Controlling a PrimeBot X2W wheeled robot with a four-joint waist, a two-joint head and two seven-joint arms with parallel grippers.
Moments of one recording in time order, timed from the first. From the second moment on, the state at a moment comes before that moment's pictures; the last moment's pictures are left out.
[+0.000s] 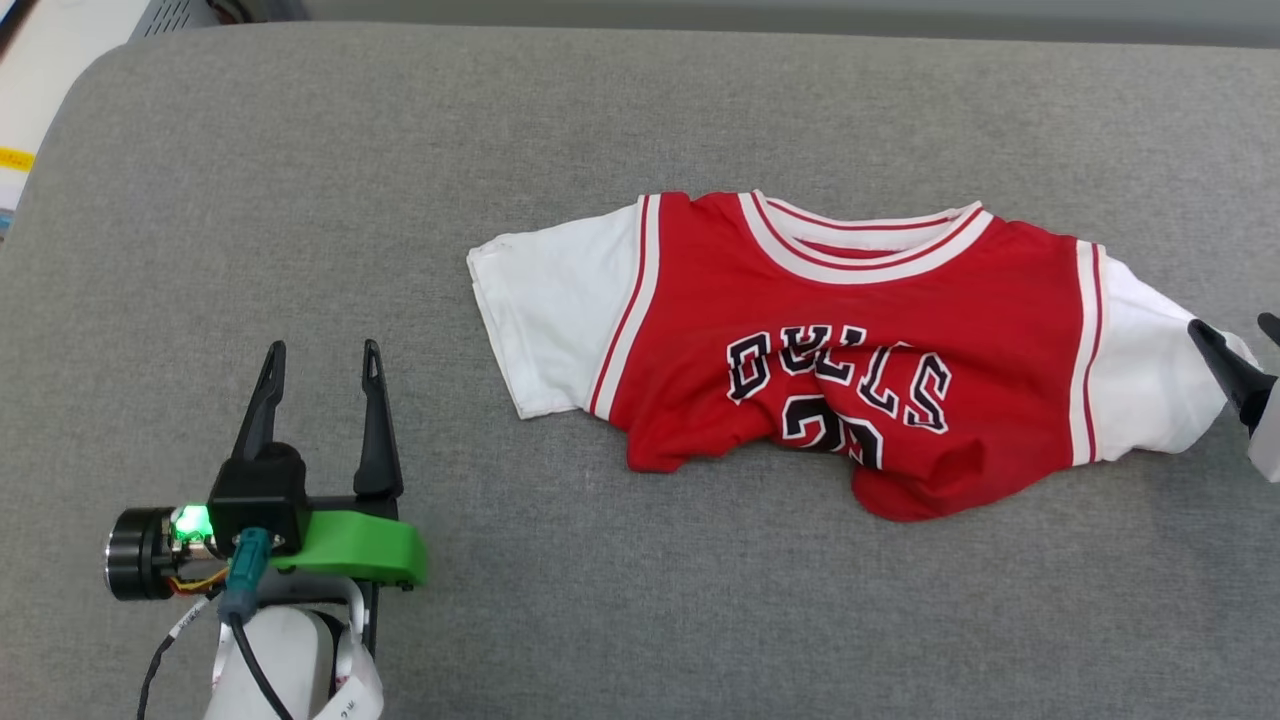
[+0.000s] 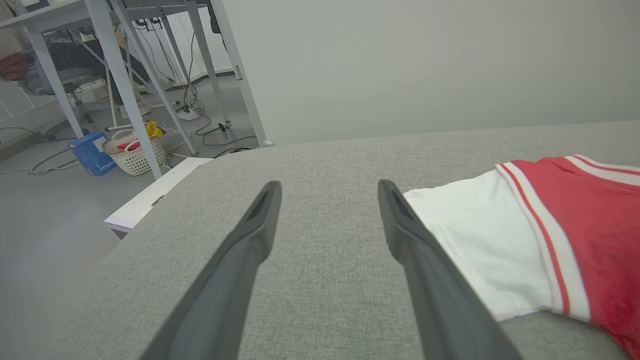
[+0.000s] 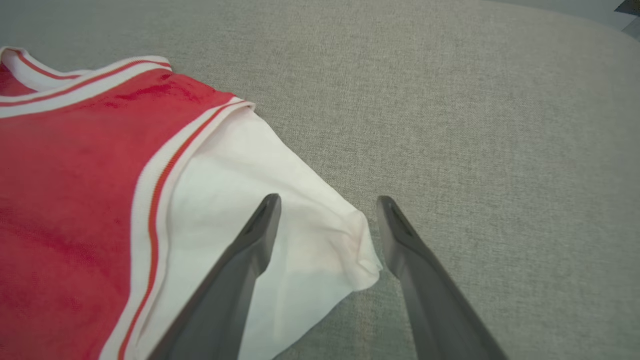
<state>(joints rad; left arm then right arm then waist) -0.15 0.14 -0.06 0.07 -0.06 0.08 -0.26 -0.65 -0.76 0.70 0.66 1.00 0.13 0.05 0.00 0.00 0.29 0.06</state>
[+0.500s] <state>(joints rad) -0.51 0.30 -0.08 0.25 -0.12 -0.10 -0.16 -0.52 -0.67 0.43 0.54 0.76 0.13 -0.24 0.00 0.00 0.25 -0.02</state>
